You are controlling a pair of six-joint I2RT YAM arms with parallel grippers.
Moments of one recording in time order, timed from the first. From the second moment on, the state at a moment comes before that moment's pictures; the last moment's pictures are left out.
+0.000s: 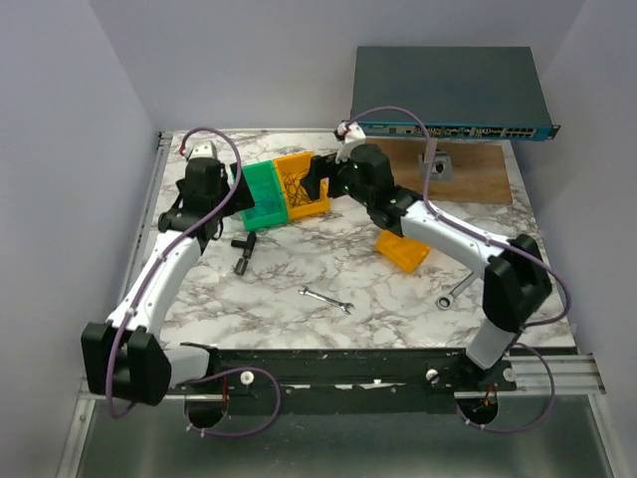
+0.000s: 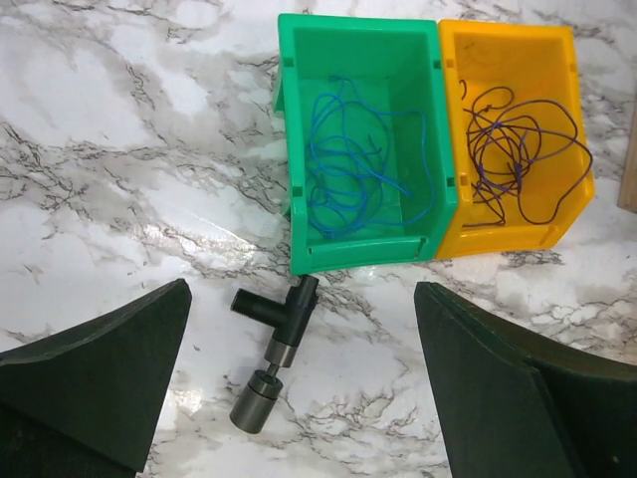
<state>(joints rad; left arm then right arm) -0.18 1.31 1.13 -0.44 -0.19 -0.40 0.70 1.80 1.46 0.06 0.05 0.26</state>
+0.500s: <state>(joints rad) -0.21 0.73 0.44 0.09 -0.20 -0.26 0.67 0.95 0.63 0.26 0.16 0.29</state>
